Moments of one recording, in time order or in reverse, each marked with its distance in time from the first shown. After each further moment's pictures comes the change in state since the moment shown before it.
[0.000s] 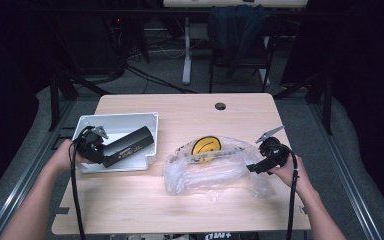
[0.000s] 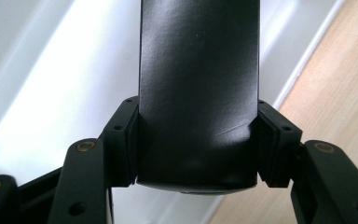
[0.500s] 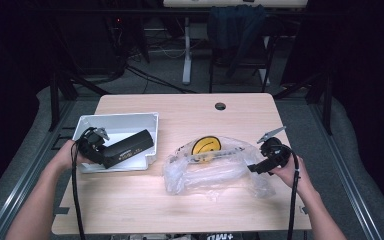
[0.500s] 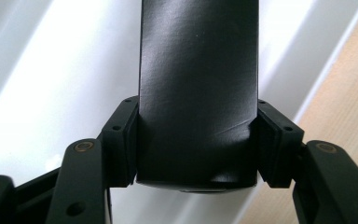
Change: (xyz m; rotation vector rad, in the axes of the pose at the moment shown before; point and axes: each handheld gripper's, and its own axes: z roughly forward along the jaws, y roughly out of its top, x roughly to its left) left arm 0.014 -0.006 0.019 0.024 -0.015 0.005; right arm -0.002 -0.003 -0.002 -0.001 -0.004 0.001
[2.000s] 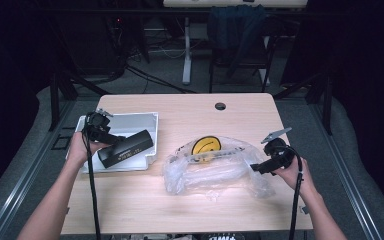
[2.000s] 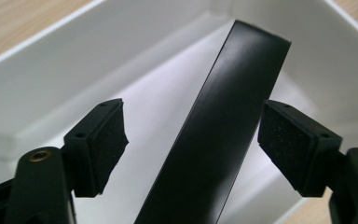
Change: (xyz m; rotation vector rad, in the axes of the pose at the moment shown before) left arm -0.014 0.054 -0.034 -0.235 0.162 -0.350; right arm -0.001 -0.007 -0.008 -0.049 -0.039 0.010
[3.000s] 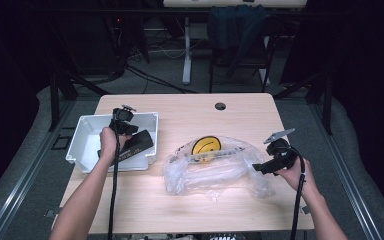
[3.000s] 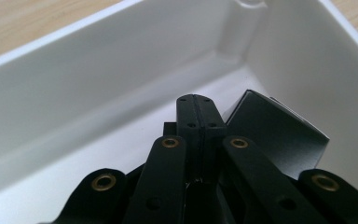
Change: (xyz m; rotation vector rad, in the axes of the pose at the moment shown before) left arm -0.018 0.037 0.074 0.010 0.083 -0.129; right arm -0.002 -0.005 -0.004 -0.012 -0.020 0.001
